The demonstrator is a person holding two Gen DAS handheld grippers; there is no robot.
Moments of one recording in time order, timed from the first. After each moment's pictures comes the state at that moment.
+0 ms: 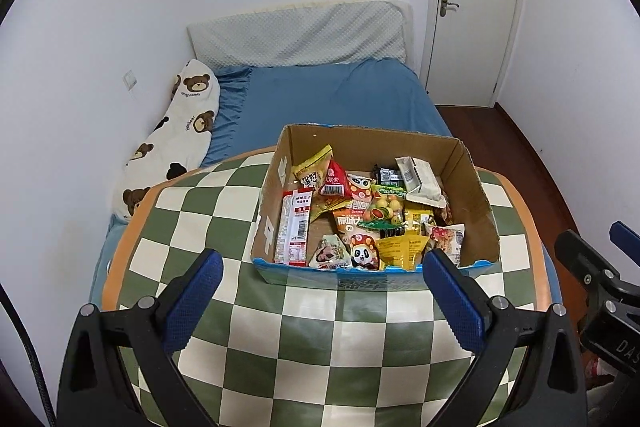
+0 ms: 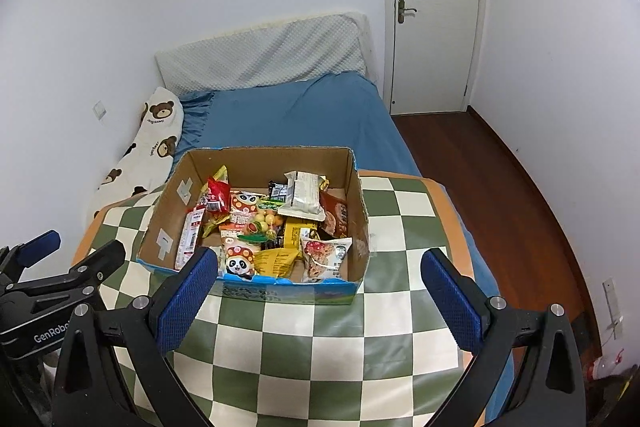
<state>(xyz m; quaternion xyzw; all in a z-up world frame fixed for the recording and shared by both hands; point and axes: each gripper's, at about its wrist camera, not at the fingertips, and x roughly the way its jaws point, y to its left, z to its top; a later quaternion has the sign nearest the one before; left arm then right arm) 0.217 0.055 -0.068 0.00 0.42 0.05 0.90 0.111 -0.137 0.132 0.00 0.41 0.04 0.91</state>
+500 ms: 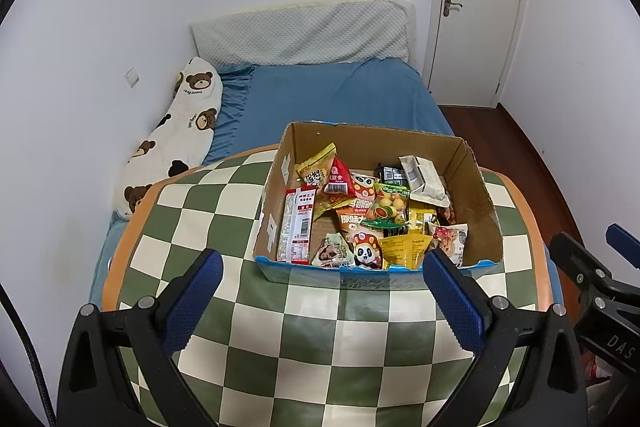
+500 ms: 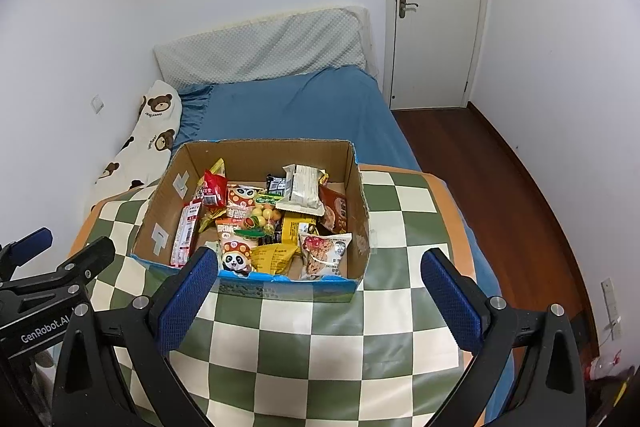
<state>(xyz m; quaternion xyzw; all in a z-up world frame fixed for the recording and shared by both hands) 0.217 0.059 -0.070 0.00 0.43 0.06 0.90 0.118 -0.135 0.121 -0.01 0.42 0.04 0.91</state>
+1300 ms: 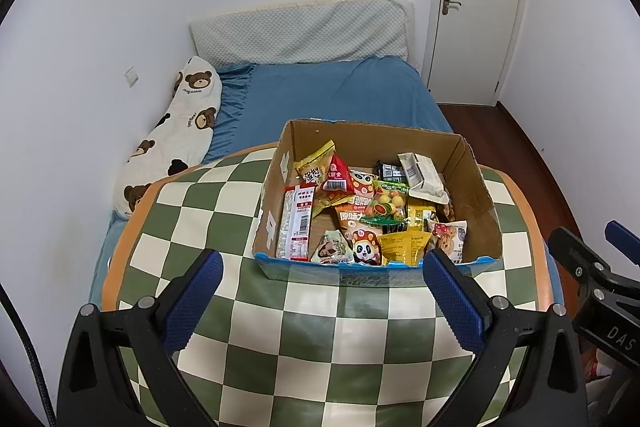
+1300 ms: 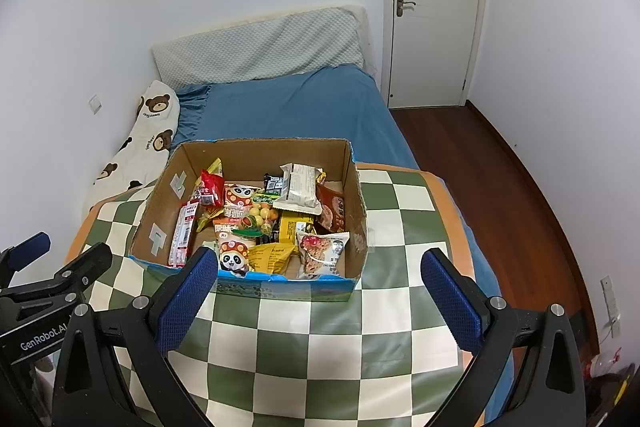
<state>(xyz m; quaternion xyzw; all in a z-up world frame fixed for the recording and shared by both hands) 0.215 0.059 -0.069 -0.01 0.43 0.06 0.90 0.117 -0.138 0.119 0.00 0.42 0.04 0.91</state>
